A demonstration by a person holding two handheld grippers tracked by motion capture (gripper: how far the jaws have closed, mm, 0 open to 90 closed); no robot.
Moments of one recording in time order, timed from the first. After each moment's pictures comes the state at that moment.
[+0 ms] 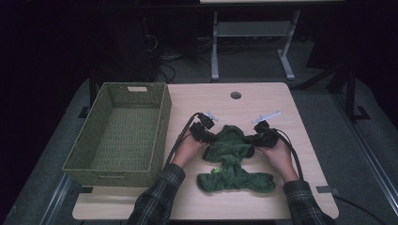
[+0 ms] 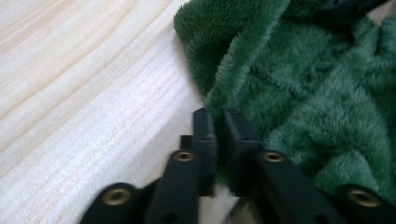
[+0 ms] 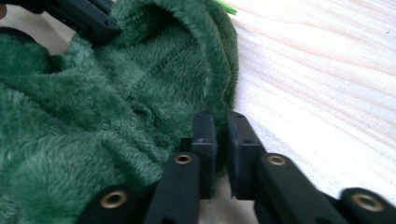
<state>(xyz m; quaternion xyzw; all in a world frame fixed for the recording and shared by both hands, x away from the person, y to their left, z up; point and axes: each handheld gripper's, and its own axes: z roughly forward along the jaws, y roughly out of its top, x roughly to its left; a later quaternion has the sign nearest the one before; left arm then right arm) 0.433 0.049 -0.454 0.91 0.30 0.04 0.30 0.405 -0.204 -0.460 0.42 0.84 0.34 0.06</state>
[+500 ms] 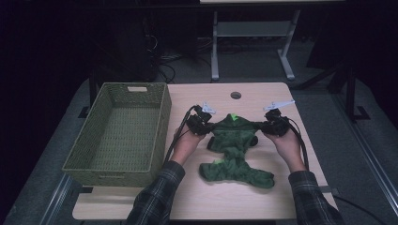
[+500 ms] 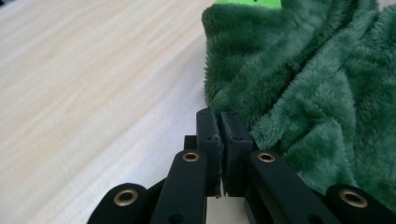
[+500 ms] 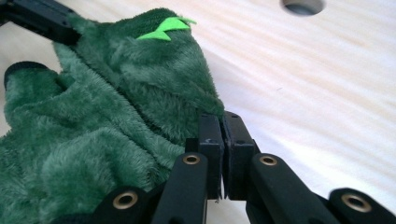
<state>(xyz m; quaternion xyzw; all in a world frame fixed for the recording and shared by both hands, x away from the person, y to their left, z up) 0.436 0.054 -0.424 0.88 0.30 0.14 0.35 0.420 -0.233 -0.422 0.43 0.82 0.36 0.12</state>
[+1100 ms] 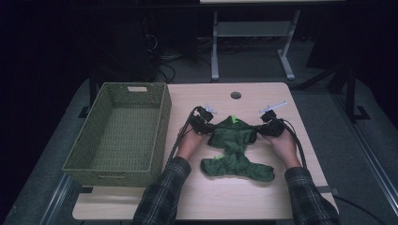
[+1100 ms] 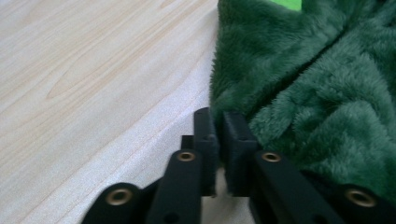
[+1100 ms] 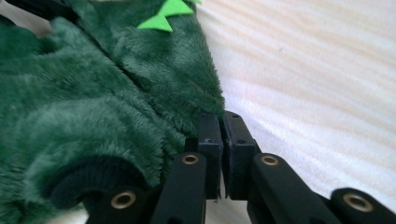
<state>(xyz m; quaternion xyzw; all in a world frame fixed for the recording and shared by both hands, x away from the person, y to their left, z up) 0.463 0.047 -0.461 0.88 0.33 0.12 0.32 0.442 -0.232 -0.457 0.45 0.83 0.32 0.10</state>
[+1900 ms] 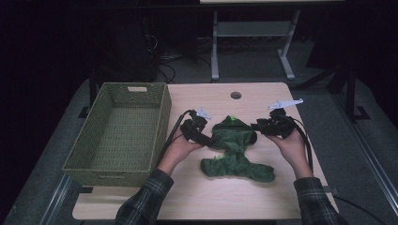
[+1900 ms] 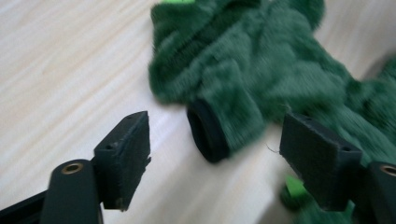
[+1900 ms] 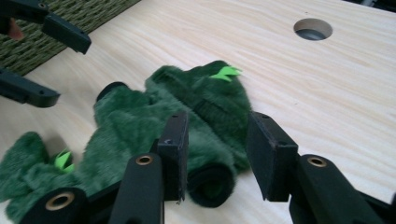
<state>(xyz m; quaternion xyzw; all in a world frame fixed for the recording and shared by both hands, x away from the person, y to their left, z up) 0.396 0.074 -0.408 0.89 0.30 0.09 0.33 0.395 -0.232 -0.395 0.43 0.80 0.40 0.11</state>
